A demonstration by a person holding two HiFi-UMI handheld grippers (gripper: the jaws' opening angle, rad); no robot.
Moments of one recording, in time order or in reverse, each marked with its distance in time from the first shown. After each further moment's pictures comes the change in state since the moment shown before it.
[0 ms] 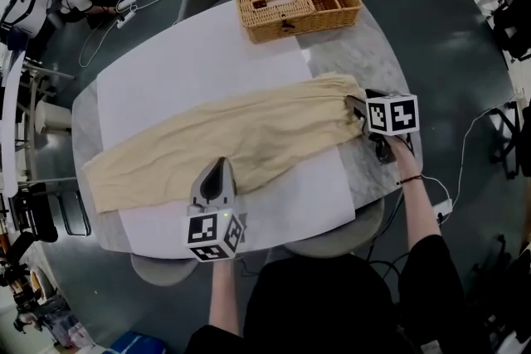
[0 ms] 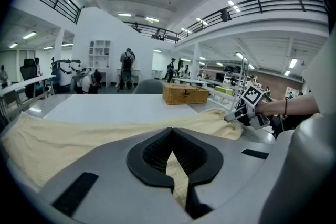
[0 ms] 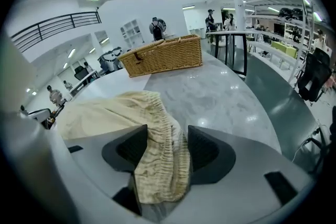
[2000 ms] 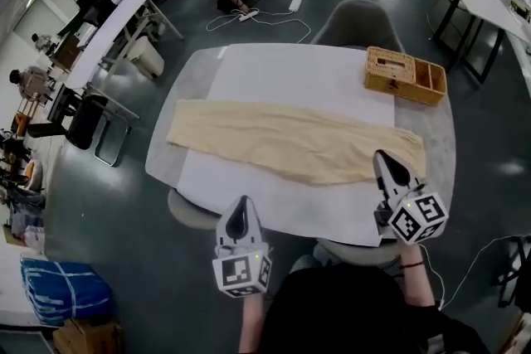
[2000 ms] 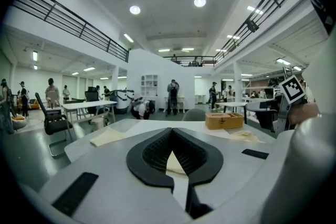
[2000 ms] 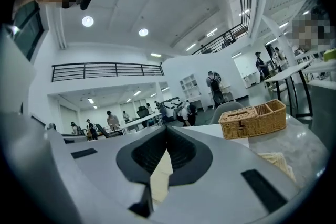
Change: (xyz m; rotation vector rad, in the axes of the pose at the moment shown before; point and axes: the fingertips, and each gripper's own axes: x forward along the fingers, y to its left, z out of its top) left arm -0.251 0.017 0.012 -0.068 -0.300 0.559; right arm -0.191 0.258 0.054 -0.244 -0.646 0.588
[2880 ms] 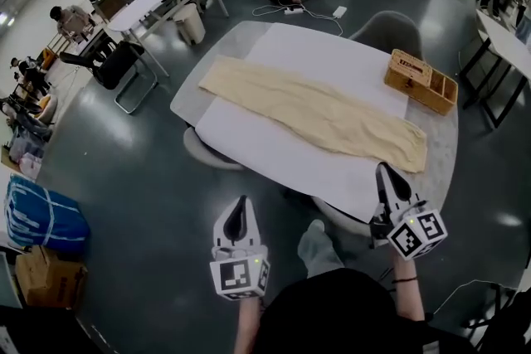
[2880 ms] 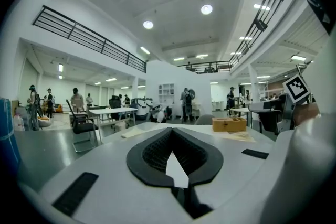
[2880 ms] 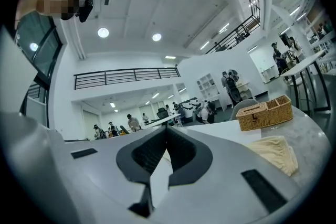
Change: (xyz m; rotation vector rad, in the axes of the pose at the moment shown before) left arm -0.187 -0.034 -0.015 -0.044 -0.080 0.218; right arm -0.119 0.087 -0.002 0.021 -0.018 0.207
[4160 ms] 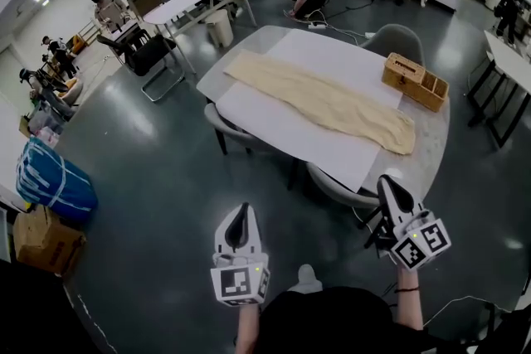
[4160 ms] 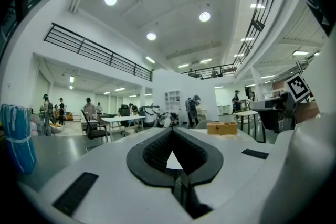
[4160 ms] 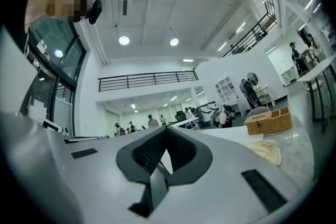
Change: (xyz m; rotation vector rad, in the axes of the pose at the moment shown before) left arm -0.184 -0.073 0.008 0.039 -0.065 0.099; right arm -0.166 0.061 0.026 -0.058 -0.035 0.208
